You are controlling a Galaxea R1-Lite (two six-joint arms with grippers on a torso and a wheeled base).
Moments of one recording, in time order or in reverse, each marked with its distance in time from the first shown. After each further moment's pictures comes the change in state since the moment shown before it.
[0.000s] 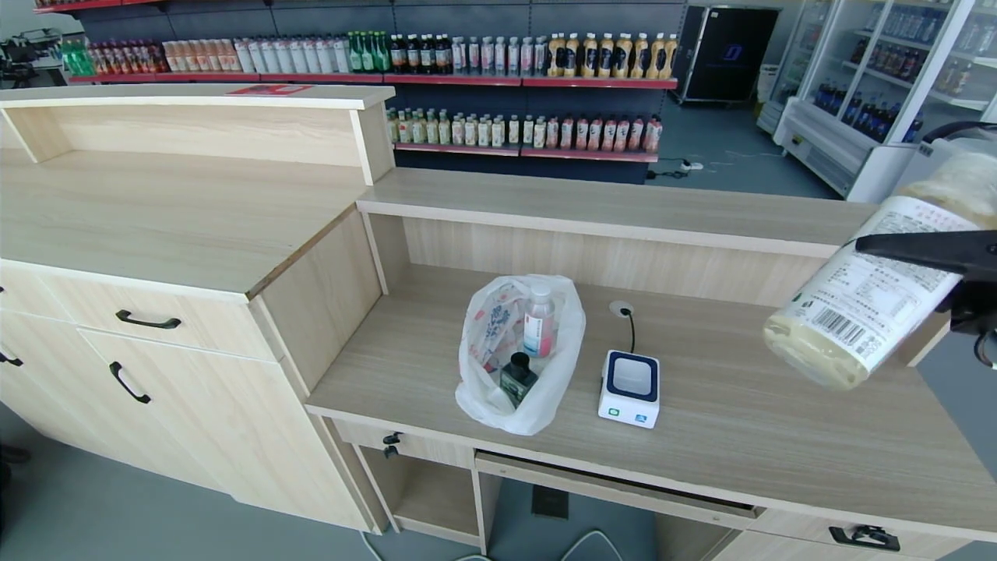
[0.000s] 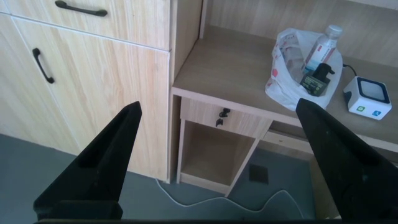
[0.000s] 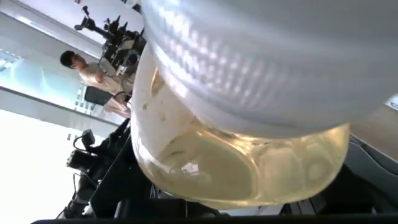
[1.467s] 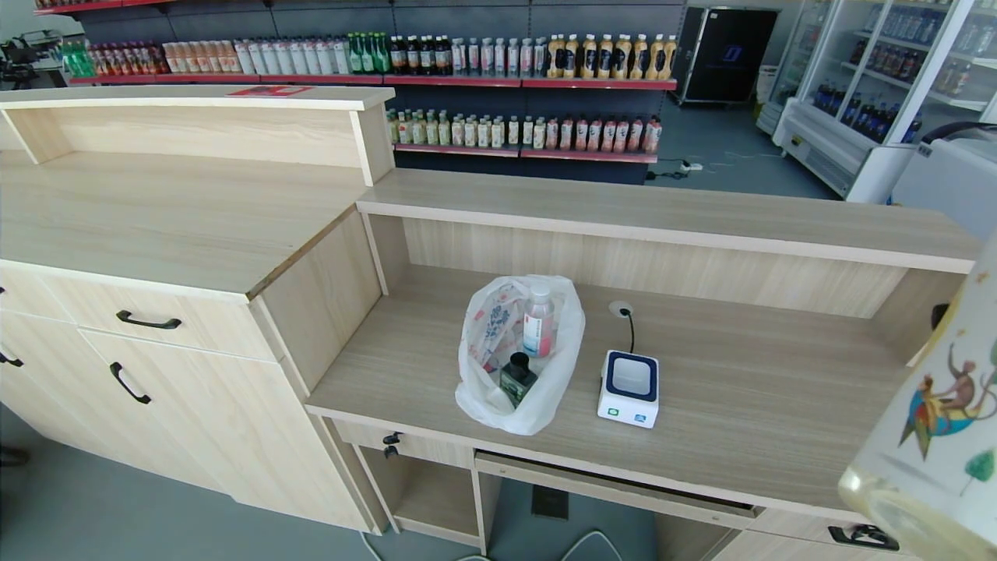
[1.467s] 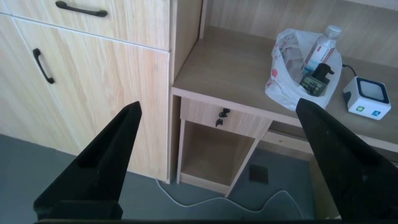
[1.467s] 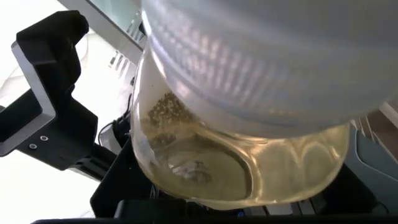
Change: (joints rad) left arm 0.001 0.000 0.000 0.000 0.000 0.000; right arm 0.403 -0.271 0.016 0.061 0.010 -0.027
